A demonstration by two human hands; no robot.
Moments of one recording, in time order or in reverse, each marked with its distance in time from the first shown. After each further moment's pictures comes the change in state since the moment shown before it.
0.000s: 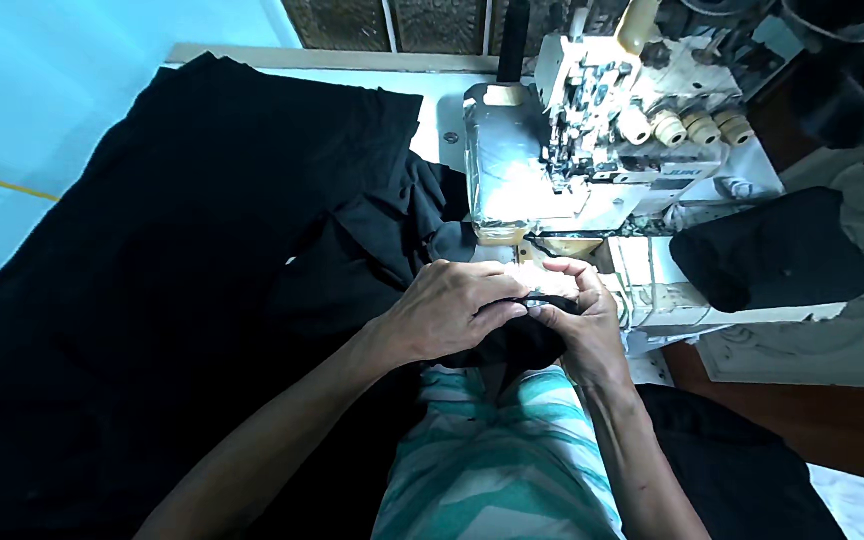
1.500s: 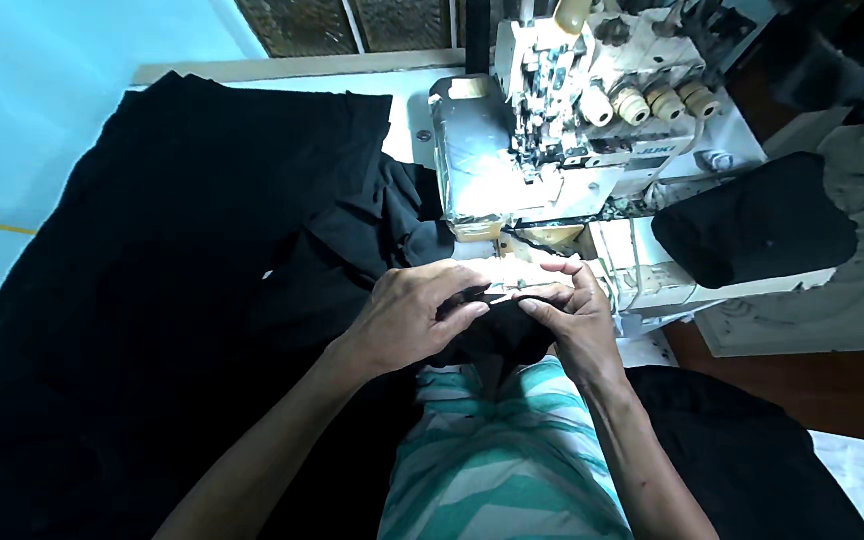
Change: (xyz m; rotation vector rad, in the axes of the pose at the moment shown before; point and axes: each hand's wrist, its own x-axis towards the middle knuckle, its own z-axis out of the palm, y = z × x) left_hand -0.012 0.002 -0.003 0.036 0.036 -0.091; right_hand -0.009 0.006 -0.016 0.006 0.031 0.010
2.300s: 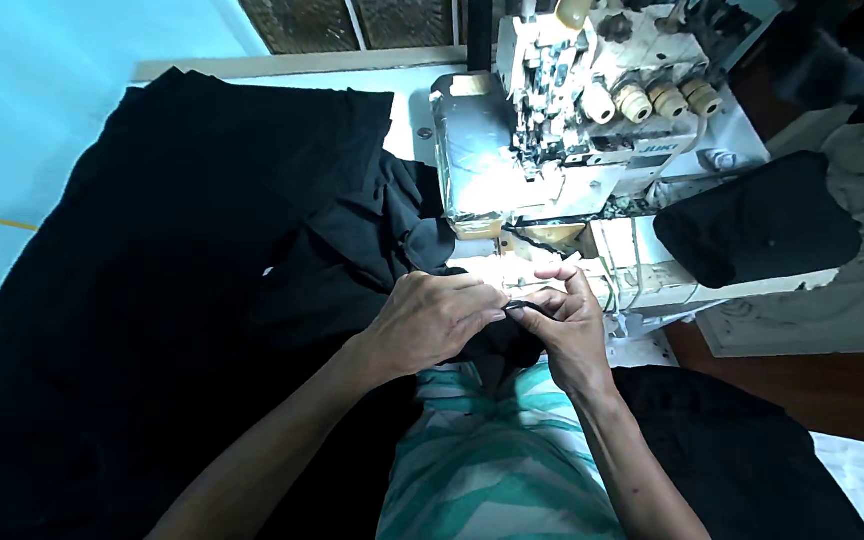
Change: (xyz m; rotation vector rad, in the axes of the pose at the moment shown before) left_hand 0.006 0.008 0.008 0.024 -0.019 0.138; right_hand -0.009 0.001 0.014 0.058 -0.001 -0.042
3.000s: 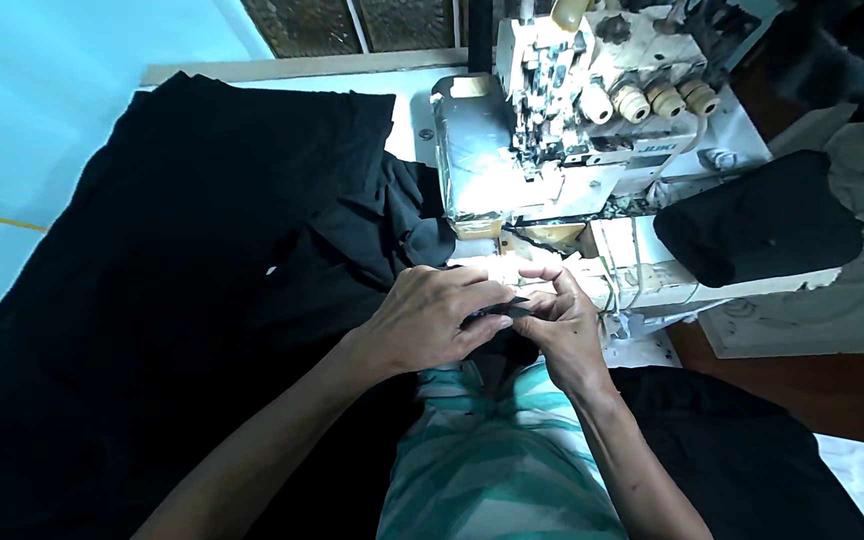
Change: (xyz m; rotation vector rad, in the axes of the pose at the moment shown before) left_hand 0.007 0.005 -0.004 0.066 -0.043 0.012; right_hand 0.000 -0.006 0.003 -0.033 -0.065 0.053
